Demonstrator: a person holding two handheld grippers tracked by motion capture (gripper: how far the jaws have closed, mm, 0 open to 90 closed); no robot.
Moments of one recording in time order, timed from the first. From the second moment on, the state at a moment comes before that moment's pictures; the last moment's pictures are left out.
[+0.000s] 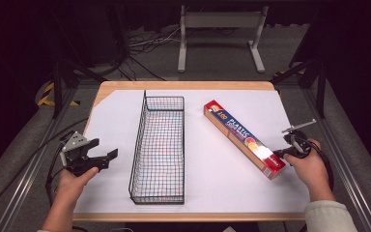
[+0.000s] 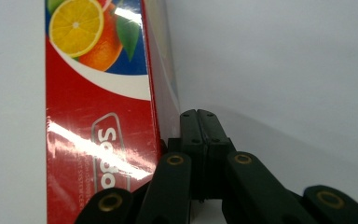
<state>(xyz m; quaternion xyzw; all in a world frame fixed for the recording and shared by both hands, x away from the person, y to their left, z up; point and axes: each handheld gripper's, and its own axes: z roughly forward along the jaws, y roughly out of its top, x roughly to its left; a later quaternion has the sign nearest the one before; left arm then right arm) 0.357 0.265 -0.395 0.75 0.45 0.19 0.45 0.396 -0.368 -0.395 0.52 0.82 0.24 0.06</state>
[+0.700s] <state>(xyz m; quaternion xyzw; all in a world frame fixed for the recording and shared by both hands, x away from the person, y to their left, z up) 0.359 0.266 -0.393 0.74 0.45 0.18 0.46 0.356 -0.319 -0.397 0.47 0.84 0.26 0.00</state>
